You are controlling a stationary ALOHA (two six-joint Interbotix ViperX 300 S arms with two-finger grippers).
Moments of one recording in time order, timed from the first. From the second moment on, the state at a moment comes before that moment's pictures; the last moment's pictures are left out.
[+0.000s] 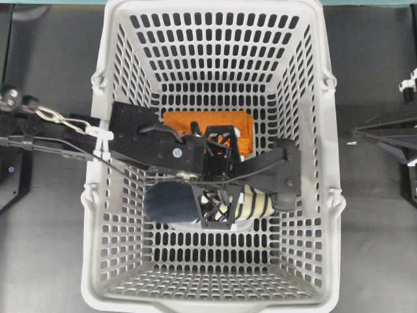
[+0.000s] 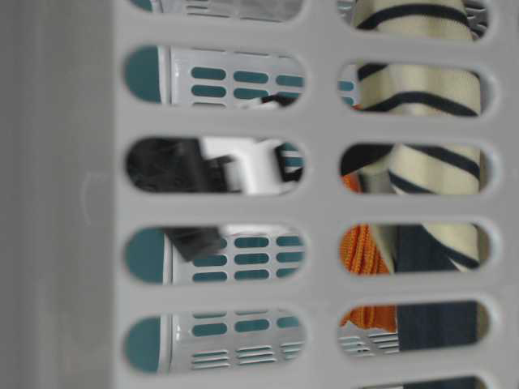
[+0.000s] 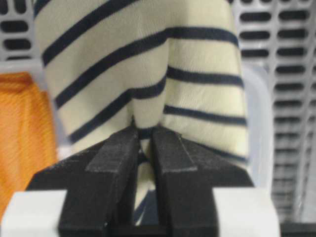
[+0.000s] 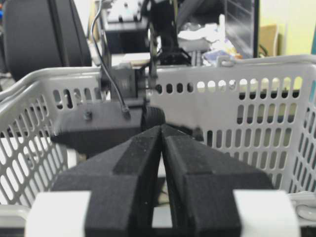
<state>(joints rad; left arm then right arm) -0.10 0.30 -0.08 0.04 0.96 -0.04 0.02 -0.98 1.21 0.01 -0.27 0.04</state>
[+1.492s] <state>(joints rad) -0.11 0.20 -0.43 0.04 1.26 0.05 0.02 -0.98 1.22 0.01 -0.27 0.04</state>
